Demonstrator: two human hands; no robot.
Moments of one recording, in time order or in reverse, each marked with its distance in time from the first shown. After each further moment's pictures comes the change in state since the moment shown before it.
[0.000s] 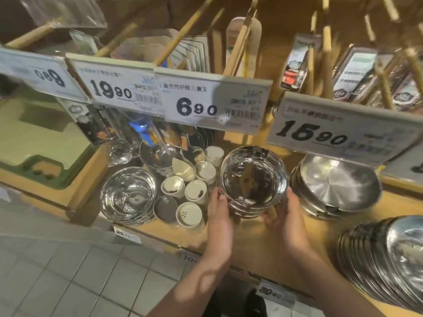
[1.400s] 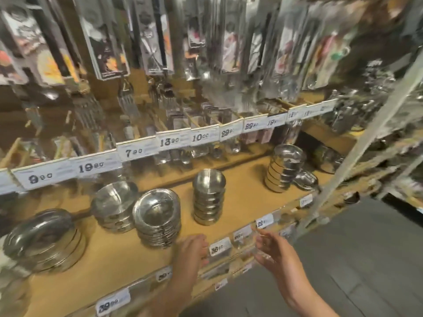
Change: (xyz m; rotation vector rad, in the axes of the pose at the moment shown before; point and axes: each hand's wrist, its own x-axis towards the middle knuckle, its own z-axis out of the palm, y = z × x) left_hand -0.293 -0.025 0.213 0.443 -0.633 -0.184; right_hand -0.388 -0.096 -0.278 0.241 0.754 -0.241
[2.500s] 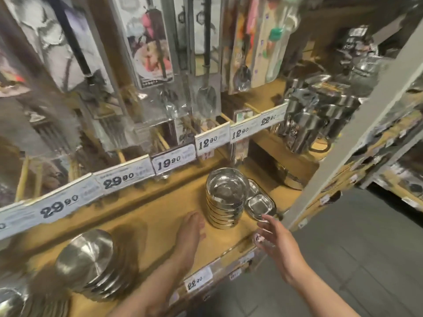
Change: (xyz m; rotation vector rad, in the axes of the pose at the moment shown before) left_hand 0.207 0.071 0.301 0.095 -0.081 0.071; right_hand 0.276 -0.150 -0.167 -0.069 0.040 0.020
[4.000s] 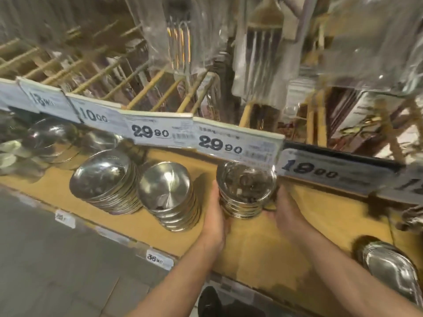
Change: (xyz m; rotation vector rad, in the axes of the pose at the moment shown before) left_hand 0.049 -0.021 -0.056 -0.626 0.557 0.182; right_hand 0.152 0.043 0.227 -0.564 -0.830 0.111
